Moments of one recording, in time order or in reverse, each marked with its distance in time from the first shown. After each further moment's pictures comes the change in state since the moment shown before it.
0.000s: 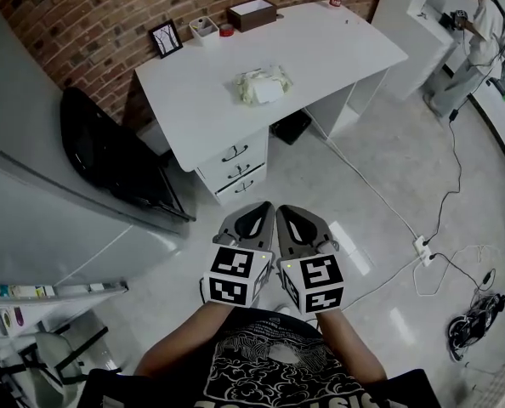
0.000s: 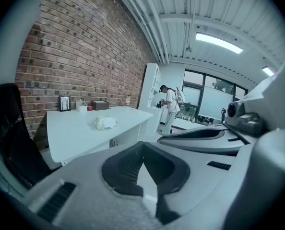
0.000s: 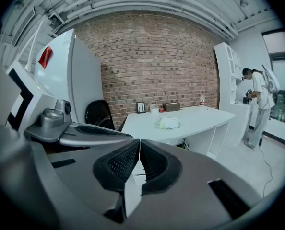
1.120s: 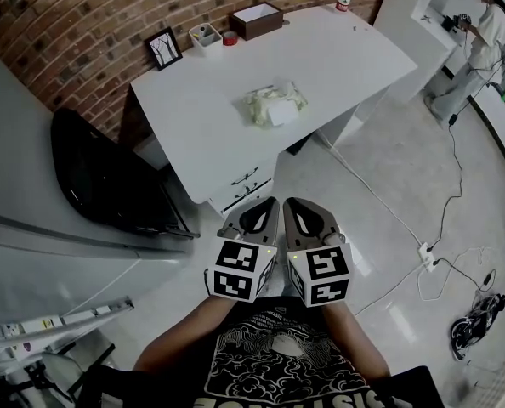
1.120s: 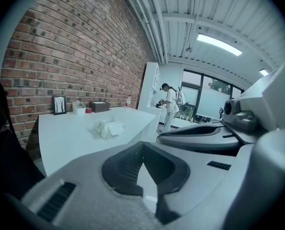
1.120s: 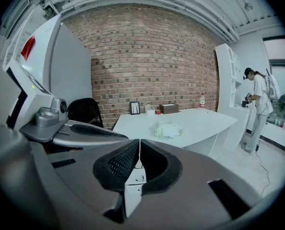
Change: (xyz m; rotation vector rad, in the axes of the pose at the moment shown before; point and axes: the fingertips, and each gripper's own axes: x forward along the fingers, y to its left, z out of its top) left arm 0.064 0.091 0.035 0.018 0.004 -0.058; right arm 0.109 -0.024 0.042 -0.017 0.010 -0.074
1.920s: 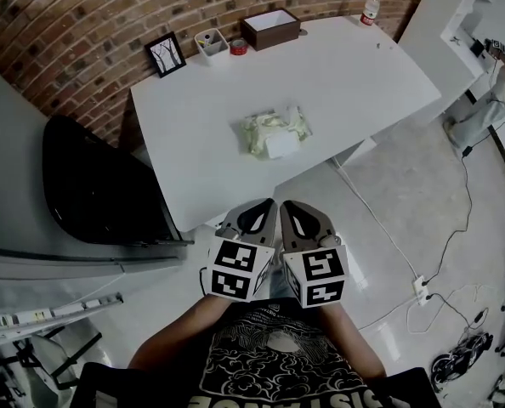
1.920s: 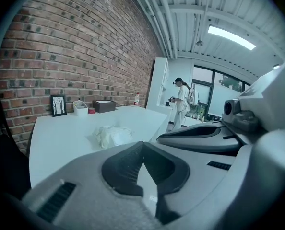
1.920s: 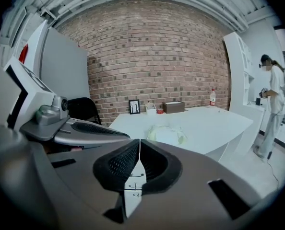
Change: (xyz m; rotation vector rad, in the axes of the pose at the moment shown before) left arm 0.107 0.041 0.034 -0.023 0.029 0.102; right arm 0.089 -0.078 0.024 -0.017 0.034 0.122
